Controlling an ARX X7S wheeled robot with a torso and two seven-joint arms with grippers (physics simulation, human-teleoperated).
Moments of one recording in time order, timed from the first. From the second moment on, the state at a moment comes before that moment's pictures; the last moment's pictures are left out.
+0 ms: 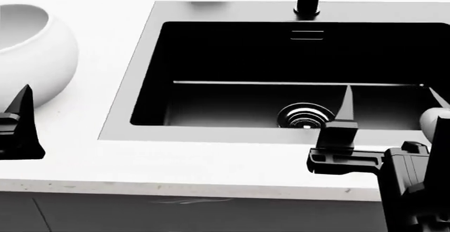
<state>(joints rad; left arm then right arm) -1.05 -1.12 1.26 0.44 -1.31 0.18 -0.84 0.55 0.98 -0.44 -0.53 1.10 0.27 0.74</state>
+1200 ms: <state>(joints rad) -1.04 -1.08 1.26 0.40 -1.30 0.15 -0.83 0.55 0.96 -0.45 -0.51 1.09 0.29 0.73</state>
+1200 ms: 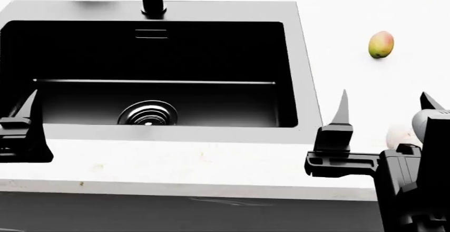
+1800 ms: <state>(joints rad) -1.04 -1.08 1.25 0.40 -1.29 0.15 -0.83 0.55 0.96 -0.46 -0.51 1.08 0.30 0.72</state>
